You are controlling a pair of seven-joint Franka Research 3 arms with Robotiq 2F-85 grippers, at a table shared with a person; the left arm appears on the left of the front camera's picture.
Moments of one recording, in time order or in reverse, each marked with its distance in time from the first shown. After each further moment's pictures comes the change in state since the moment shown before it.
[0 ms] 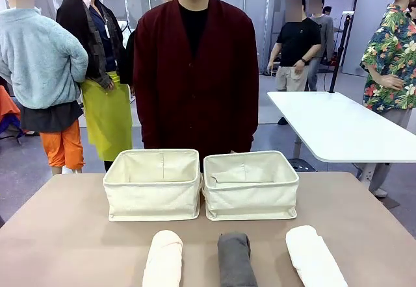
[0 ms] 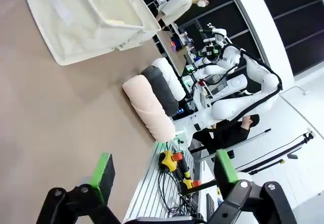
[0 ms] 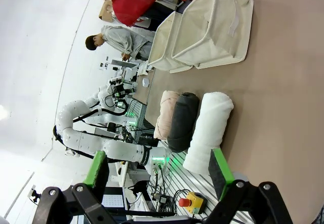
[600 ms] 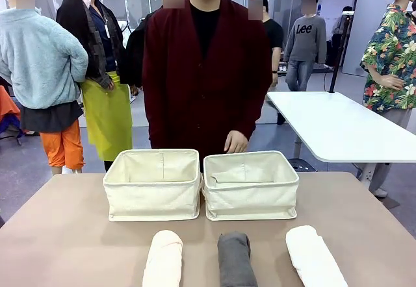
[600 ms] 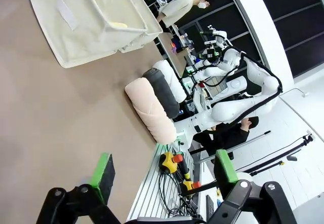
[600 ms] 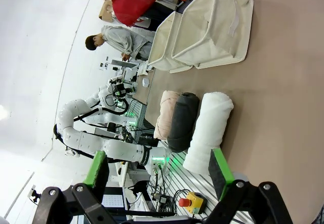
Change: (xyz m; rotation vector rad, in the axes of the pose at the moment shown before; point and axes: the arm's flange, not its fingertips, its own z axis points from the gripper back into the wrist) left arm 0.004 0.004 -0.001 -0.003 -0.003 0.005; right arm 0.000 0.000 0.000 0.000 0.000 0.000
